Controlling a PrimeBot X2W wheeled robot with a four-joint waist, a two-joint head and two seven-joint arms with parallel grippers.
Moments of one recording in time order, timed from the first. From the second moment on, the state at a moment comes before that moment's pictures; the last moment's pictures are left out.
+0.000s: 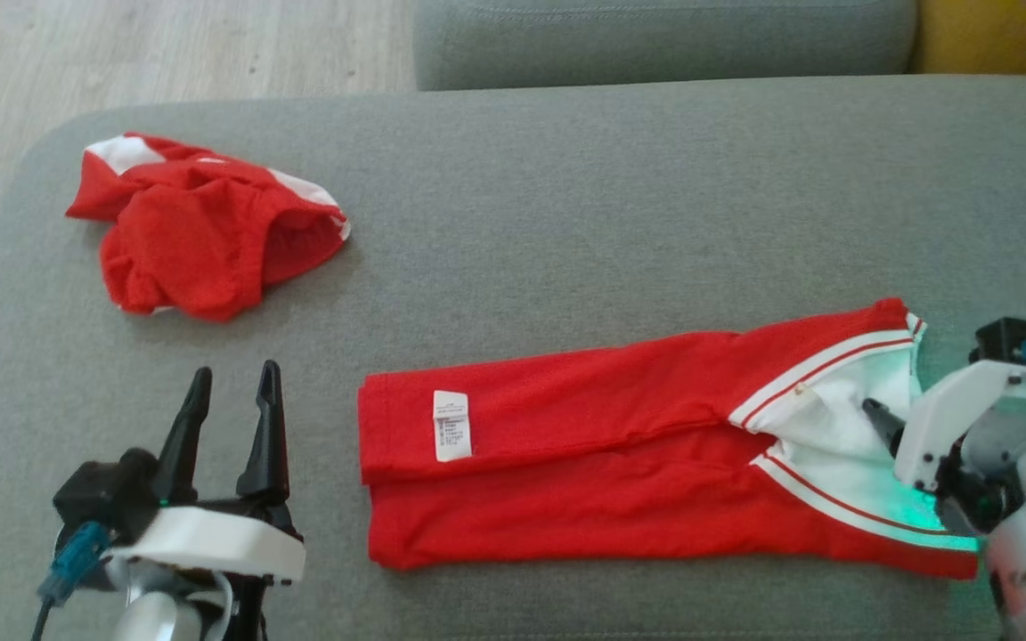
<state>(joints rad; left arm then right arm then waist) 0.01 0.19 -0.23 0.08 -0.44 0.08 -0.25 -0.41 -0.25 0.00 0.79 0.34 0.13 0.53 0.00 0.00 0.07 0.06</state>
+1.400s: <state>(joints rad) 0.02 0.14 -0.17 0.15 -0.41 0.04 -0.25 -0.25 -0.32 0.21 0.15 0.46 0.13 0.65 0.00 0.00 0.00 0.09</state>
